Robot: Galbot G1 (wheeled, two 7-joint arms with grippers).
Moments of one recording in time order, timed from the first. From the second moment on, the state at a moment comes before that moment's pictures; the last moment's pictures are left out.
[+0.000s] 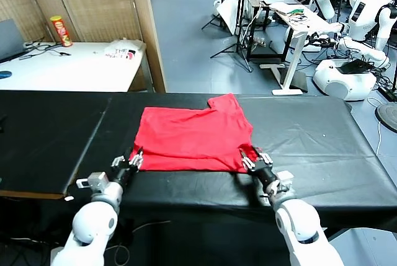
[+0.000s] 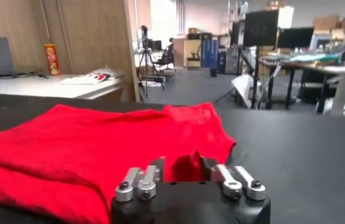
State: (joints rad) left arm 1.28 -1.25 -0.52 -1.87 -0.47 0.31 -0.07; right arm -1.38 1.26 0.49 1.96 0.20 -0.29 -0.11
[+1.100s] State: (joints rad) left arm 1.35 -1.23 -0.53 -1.84 -0.51 0.36 -0.03; right arm -1.43 1.27 0.51 1.96 0.28 -0.44 -0.02
